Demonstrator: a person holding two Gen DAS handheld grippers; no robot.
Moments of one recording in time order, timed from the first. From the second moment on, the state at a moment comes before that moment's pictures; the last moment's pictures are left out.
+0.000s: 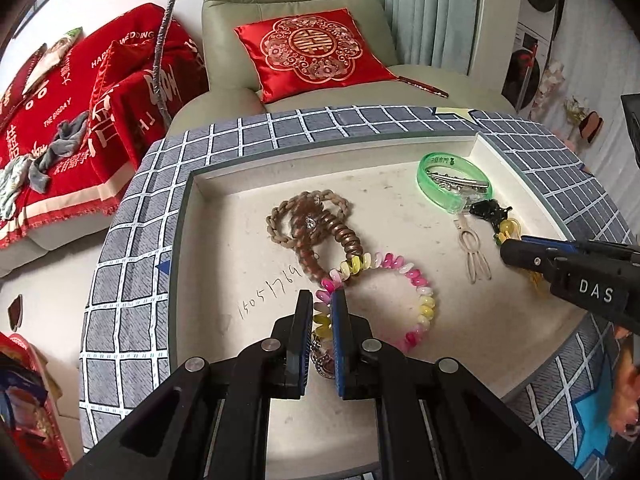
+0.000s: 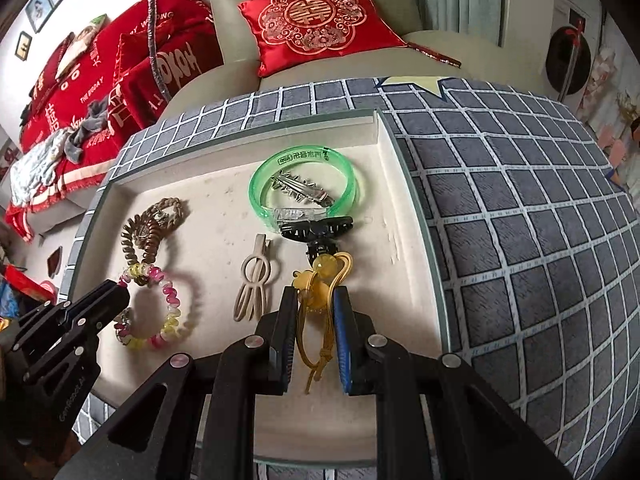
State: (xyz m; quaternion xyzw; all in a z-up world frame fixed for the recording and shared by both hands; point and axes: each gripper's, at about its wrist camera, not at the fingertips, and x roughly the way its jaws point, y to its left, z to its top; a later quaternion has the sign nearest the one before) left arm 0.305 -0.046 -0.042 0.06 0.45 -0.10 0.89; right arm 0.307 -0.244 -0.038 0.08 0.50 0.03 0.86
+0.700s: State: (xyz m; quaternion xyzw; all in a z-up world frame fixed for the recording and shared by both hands) left arm 0.300 -0.051 -0.044 0.07 0.44 -0.10 0.89; right arm 0.301 -0.239 -0.040 0.09 0.50 0.06 0.86
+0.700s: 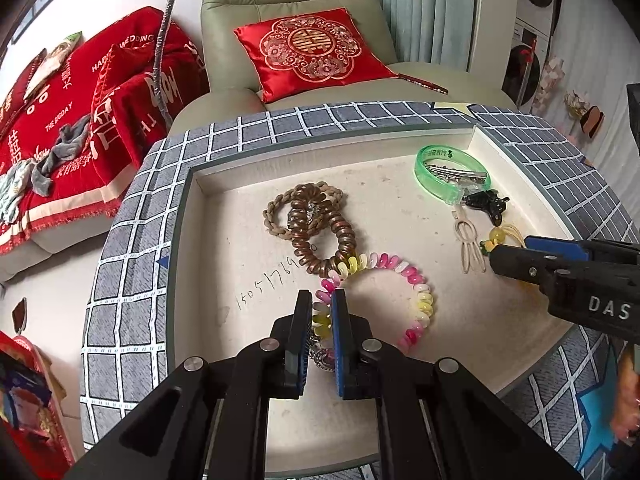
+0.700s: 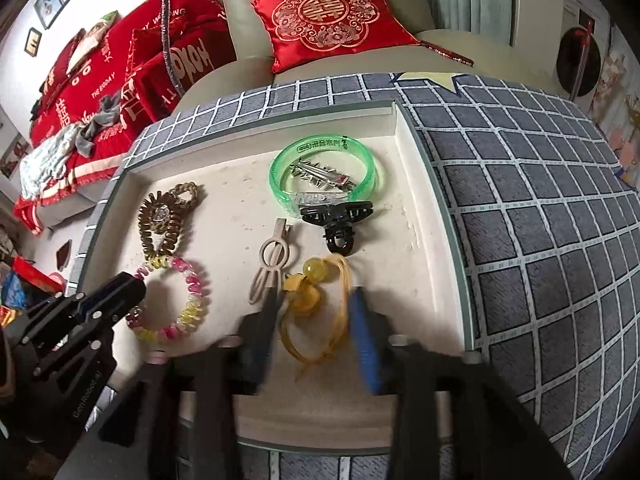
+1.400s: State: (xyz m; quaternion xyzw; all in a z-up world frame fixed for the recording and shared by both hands) left arm 0.297 -0.049 -0.032 0.08 0.43 -0.08 0.90; right arm 0.277 -0.253 0.001 0.09 0.46 0.03 0.88
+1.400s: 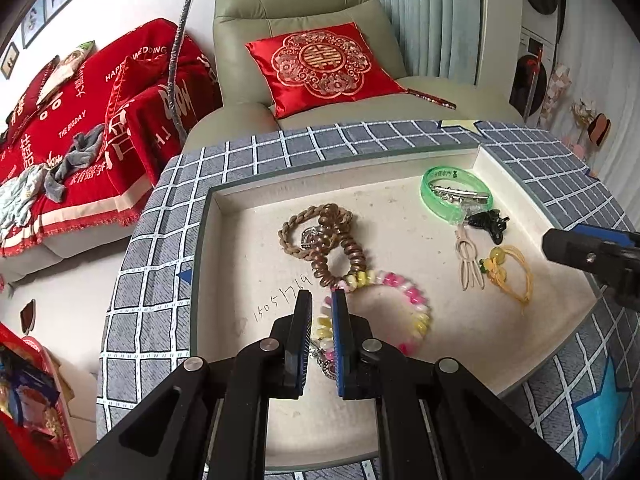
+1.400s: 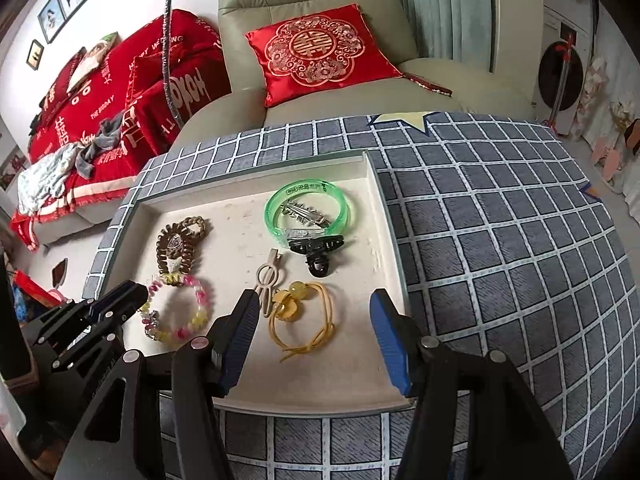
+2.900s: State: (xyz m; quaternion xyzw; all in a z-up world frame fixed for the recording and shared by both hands) left arm 0.293 -0.042 -0.013 0.09 0.40 -0.05 0.91; right arm 0.264 -0.255 0.013 0.07 0.41 0.02 0.91
